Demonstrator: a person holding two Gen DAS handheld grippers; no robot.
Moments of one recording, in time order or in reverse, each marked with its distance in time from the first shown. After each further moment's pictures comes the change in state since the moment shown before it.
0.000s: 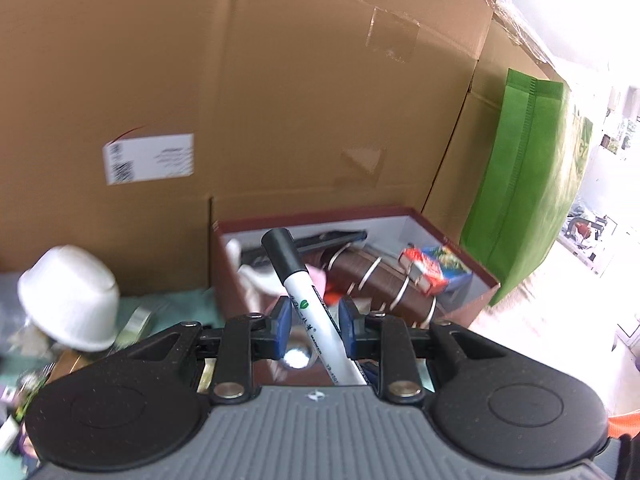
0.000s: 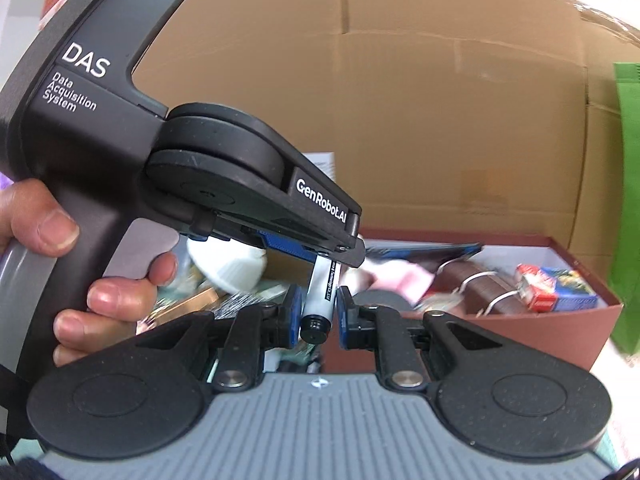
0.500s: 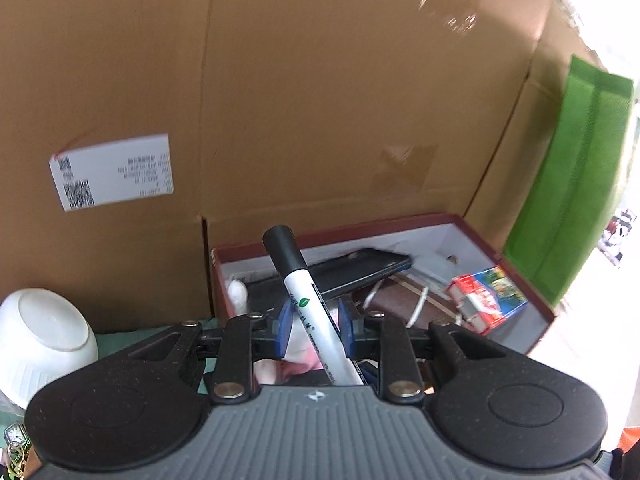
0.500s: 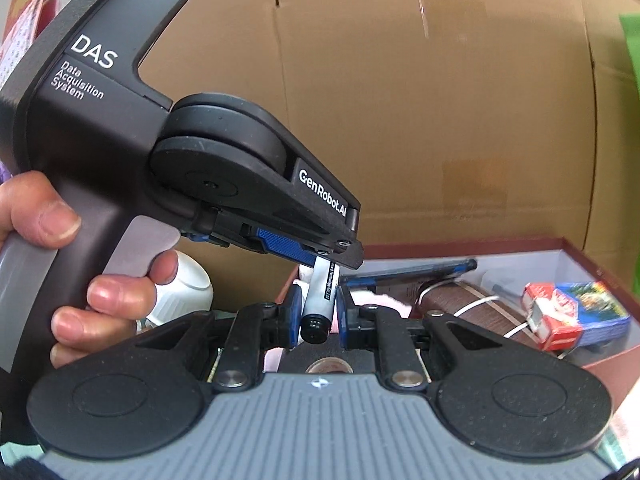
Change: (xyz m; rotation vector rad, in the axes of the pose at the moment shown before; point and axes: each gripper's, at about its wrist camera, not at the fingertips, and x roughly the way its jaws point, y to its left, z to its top) left arm 0.077 0.016 0.036 -0.006 0.089 0.052; right arm 0.079 -0.042 0.005 0.076 0.022 0.012
